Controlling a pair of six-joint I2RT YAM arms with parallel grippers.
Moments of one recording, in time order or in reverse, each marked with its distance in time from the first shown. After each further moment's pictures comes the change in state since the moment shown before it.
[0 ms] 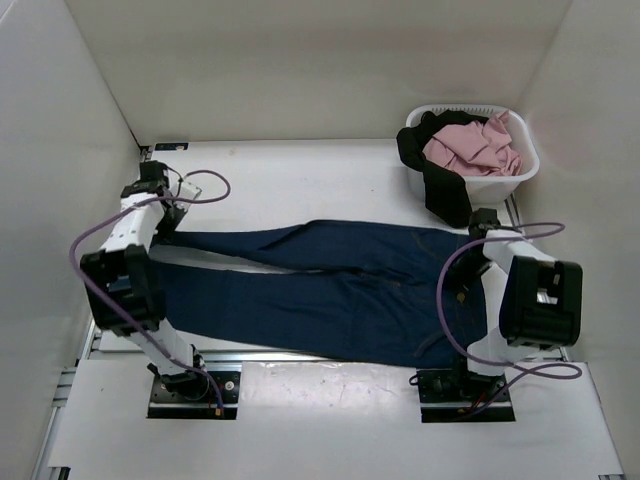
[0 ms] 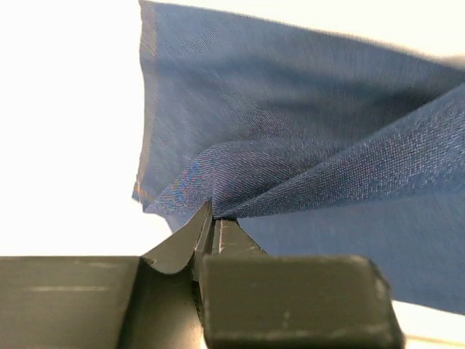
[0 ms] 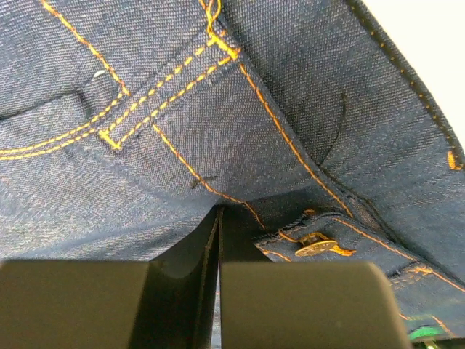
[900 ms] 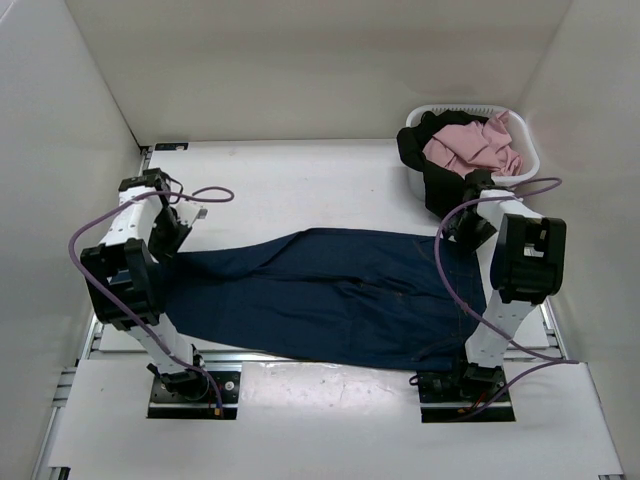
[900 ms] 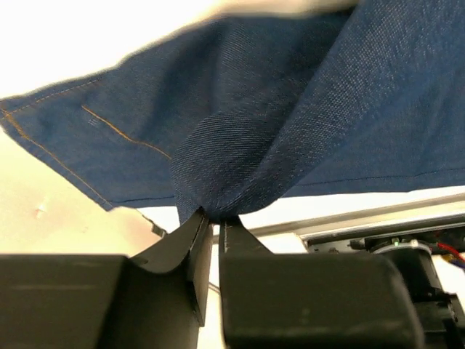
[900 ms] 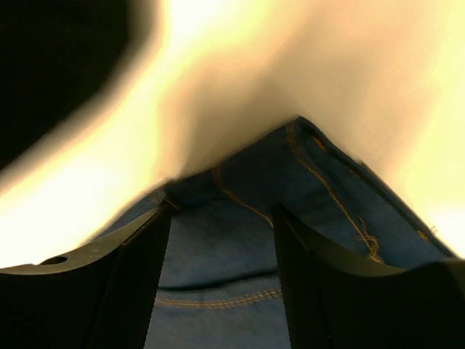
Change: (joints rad) left arm 0.008 -0.011 0.054 -0.416 0.109 -0.015; right arm 0.018 0.303 0.384 -0.035 0.169 0.004
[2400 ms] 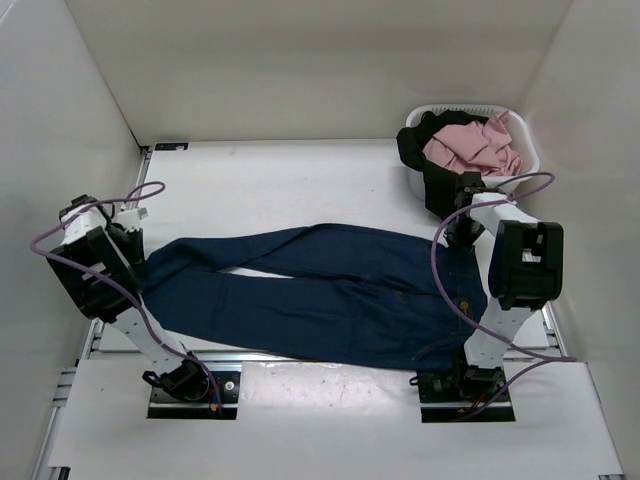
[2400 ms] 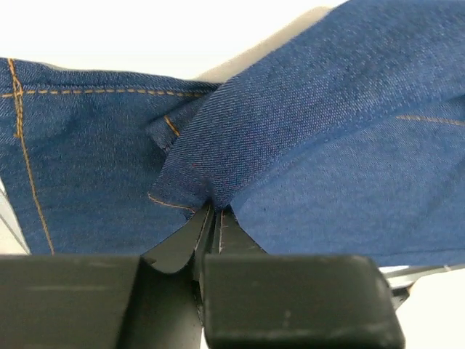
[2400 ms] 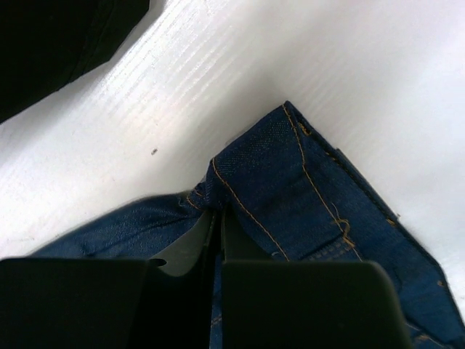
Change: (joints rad) left arm 0.426 0.192 0.037 0.170 0.328 -0.110; right arm 0.068 -0.041 -0.021 0.001 0.124 -0.046
